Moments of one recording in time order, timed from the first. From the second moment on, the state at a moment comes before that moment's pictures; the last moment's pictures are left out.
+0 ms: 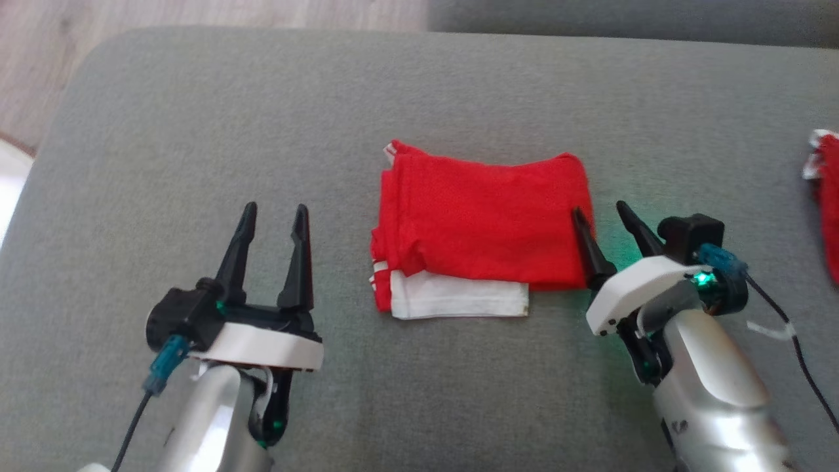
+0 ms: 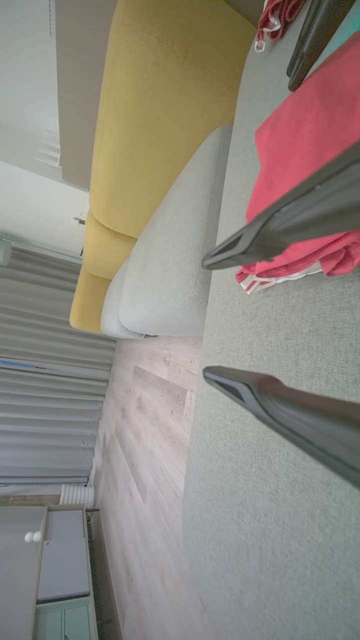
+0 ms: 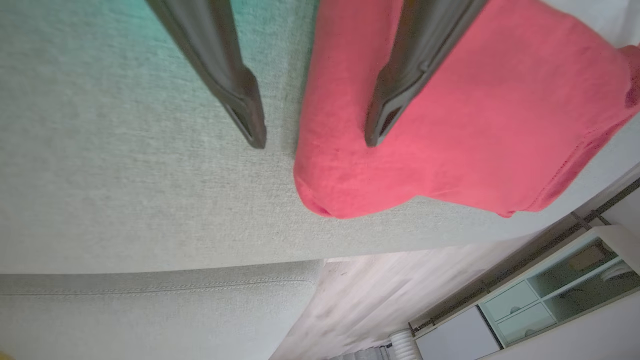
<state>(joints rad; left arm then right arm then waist) -0.26 0.04 -0.21 0.32 -0.31 -0.12 -0.25 -0.43 -0.06 0.16 0.70 0.22 0.13 -0.10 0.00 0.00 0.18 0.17</state>
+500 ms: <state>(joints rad) -0.29 0.04 -0.25 0.33 -0.30 -0.12 -0.25 -0.59 -0.07 0.30 0.94 0.32 0.13 -0.07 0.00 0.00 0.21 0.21</state>
